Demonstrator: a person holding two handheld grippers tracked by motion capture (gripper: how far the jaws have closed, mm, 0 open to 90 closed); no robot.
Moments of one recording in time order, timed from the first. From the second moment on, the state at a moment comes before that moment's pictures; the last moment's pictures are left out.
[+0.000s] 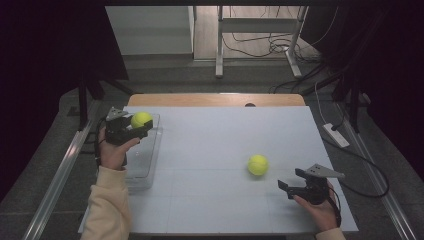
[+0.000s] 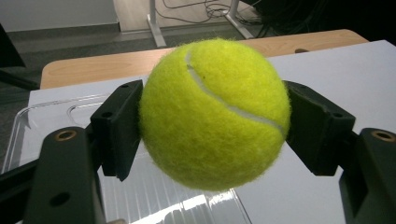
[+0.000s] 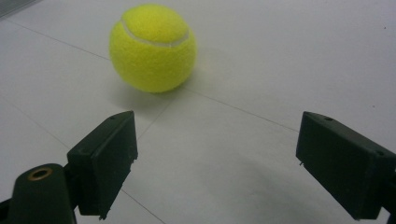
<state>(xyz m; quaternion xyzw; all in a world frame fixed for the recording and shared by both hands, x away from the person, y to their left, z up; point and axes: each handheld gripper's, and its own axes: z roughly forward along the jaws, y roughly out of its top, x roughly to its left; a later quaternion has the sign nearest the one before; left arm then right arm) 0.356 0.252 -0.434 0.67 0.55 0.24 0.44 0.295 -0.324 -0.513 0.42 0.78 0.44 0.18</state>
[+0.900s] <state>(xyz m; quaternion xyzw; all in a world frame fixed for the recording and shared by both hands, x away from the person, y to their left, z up) 0.365 0.285 -0.448 0.64 0.59 0.26 0.42 0.294 -0.325 -0.513 0.42 0.78 0.44 0.18</state>
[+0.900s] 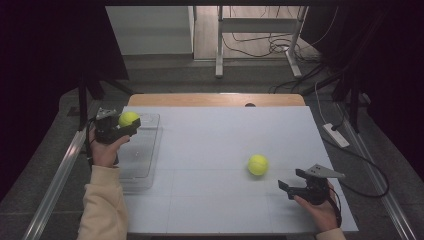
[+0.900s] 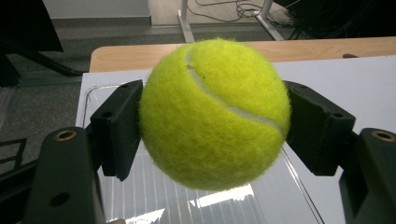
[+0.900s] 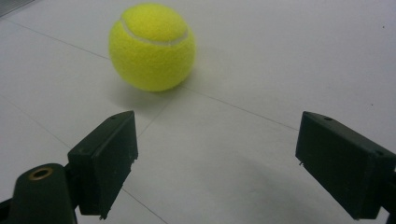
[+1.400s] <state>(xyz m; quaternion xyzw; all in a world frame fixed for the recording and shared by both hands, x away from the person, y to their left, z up) 0.374 0.284 -0.454 0.65 0.60 0.25 0.39 0.295 -0.326 -0.513 0.42 0.78 0.43 0.18</state>
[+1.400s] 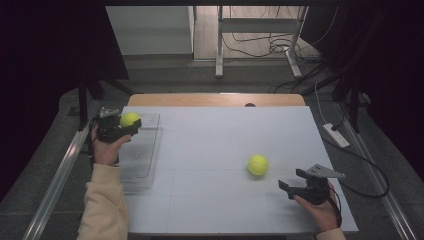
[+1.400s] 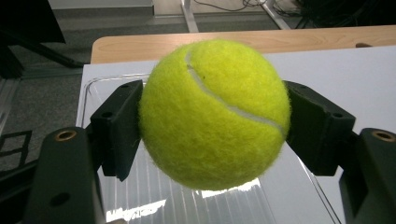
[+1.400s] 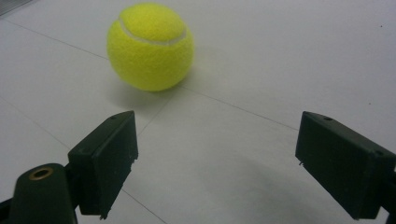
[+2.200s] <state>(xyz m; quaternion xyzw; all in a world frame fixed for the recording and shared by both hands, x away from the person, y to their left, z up) 0.404 0.287 -0.467 0.66 0.64 0.23 0.32 0.294 -0.330 -0.512 0.43 0.77 0.44 0.18</state>
